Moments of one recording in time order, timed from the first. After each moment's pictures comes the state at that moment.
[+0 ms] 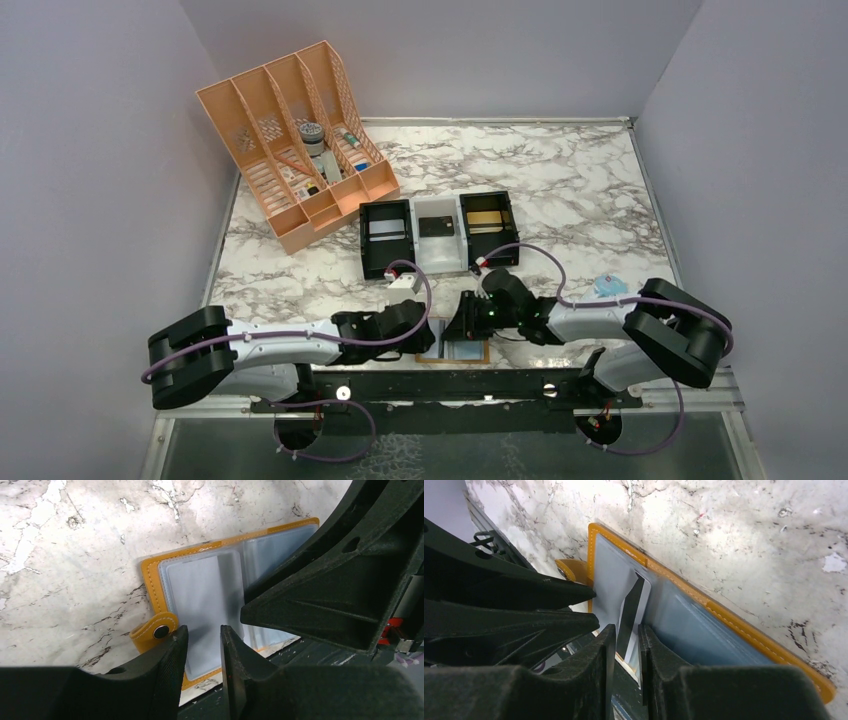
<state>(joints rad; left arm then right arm) -1.21 1.17 0.41 -0.07 -0.26 -1.03 0.92 1.41 0.36 0.36 -0.29 0.96</state>
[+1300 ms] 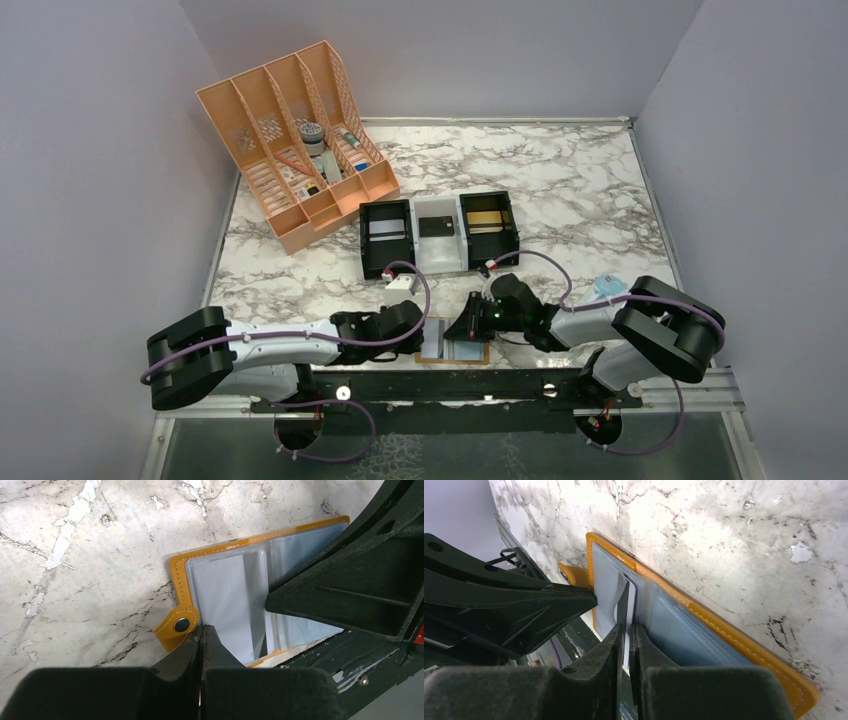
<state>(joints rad) -1.21 1.18 0.41 -0.13 -0.28 -1.00 0.91 1.46 0.28 0.55 -0.30 1.08</state>
